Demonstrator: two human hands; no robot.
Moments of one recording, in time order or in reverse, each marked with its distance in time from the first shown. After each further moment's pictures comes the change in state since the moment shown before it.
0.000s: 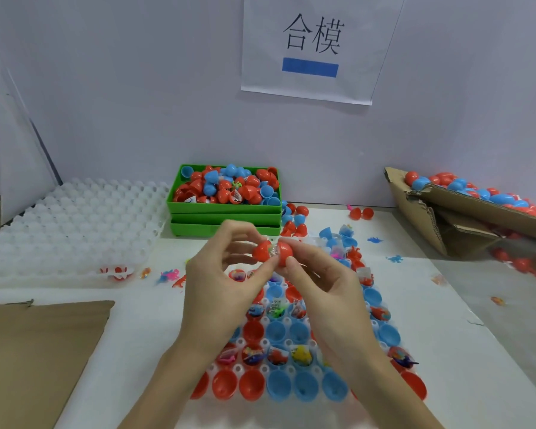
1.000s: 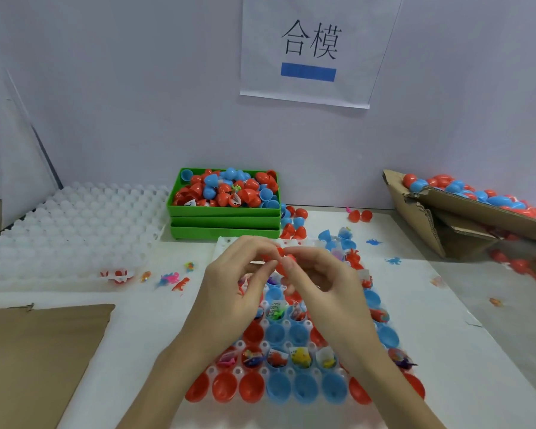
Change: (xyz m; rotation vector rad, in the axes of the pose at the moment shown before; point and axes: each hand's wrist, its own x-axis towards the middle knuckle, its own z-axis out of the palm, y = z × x) left_hand 0.002 -0.008 0.001 0.098 -0.214 0.127; right_hand 0.005 0.000 -0.009 -0.264 -0.018 -0.095
